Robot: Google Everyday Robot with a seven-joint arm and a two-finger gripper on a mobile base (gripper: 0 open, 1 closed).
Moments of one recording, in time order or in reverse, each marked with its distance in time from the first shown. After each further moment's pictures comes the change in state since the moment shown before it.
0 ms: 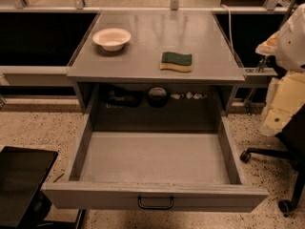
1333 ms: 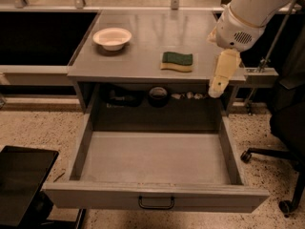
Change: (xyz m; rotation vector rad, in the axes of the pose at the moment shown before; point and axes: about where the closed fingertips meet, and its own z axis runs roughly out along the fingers) arm -0.069 -0.103 0.085 -0.071 -0.085 -0.096
